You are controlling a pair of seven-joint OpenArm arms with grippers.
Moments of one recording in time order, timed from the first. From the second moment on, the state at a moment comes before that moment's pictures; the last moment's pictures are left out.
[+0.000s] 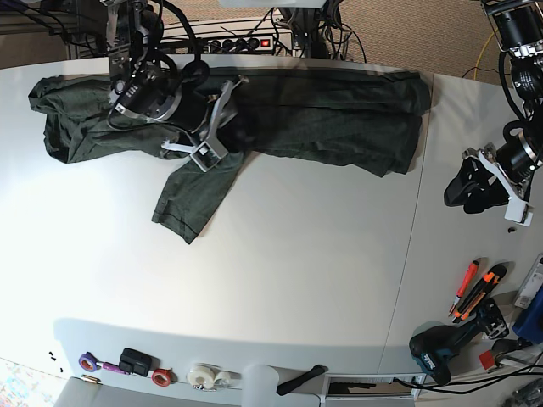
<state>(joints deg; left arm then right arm) 5.2 -25.0 -26.7 89.9 -57.7 -41.7 56.7 -15.9 13.3 -3.0 115.2 22.5 34.0 -53.9</state>
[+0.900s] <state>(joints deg) 5.2 -13.5 -21.2 89.7 -57.7 -42.0 56.9 9.9 8.5 23.6 71.6 21.7 21.1 -38.1</state>
